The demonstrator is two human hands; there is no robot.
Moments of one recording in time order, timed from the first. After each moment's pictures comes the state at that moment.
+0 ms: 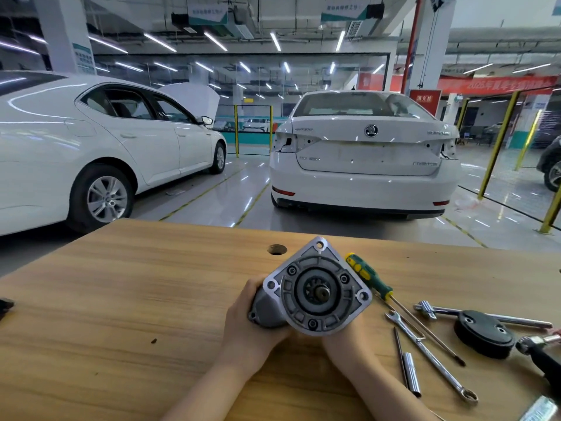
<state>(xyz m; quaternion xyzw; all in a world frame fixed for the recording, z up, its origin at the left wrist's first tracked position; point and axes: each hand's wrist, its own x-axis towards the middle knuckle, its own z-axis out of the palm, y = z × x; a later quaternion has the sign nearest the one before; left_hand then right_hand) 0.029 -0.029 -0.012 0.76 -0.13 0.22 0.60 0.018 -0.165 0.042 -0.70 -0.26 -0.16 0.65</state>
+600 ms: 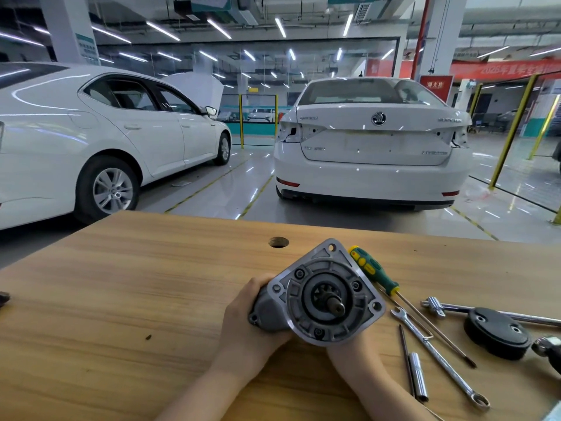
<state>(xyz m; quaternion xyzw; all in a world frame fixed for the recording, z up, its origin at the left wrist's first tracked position) 0.020 -0.035 -0.004 0.79 -0.13 0.24 0.55 0.035 -0.190 -0.014 -0.76 -0.15 -0.14 0.61</state>
